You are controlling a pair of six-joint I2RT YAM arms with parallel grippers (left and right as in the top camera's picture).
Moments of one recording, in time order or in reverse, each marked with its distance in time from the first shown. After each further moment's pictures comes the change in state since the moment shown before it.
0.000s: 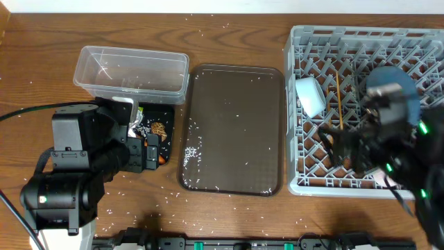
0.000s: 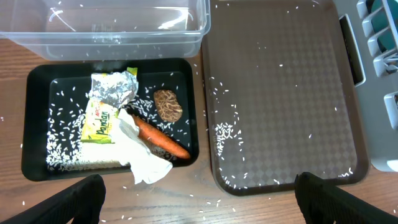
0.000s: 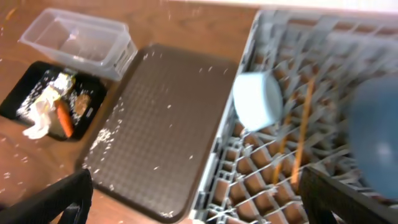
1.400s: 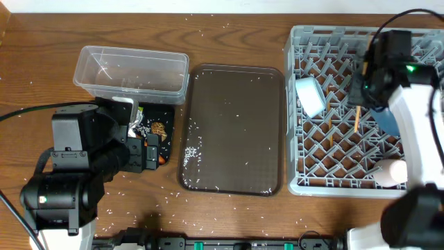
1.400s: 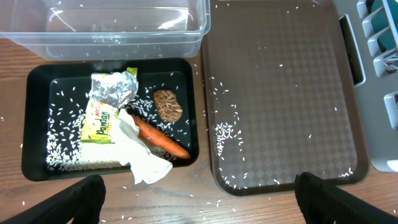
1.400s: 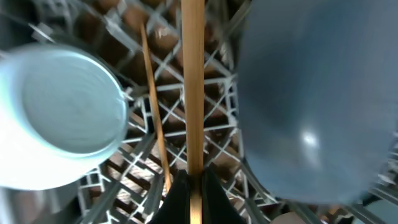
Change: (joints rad) left arm 0.000 0.000 0.000 0.000 0.000 0.000; right arm -0.201 0.768 0.011 0.181 0.330 0.073
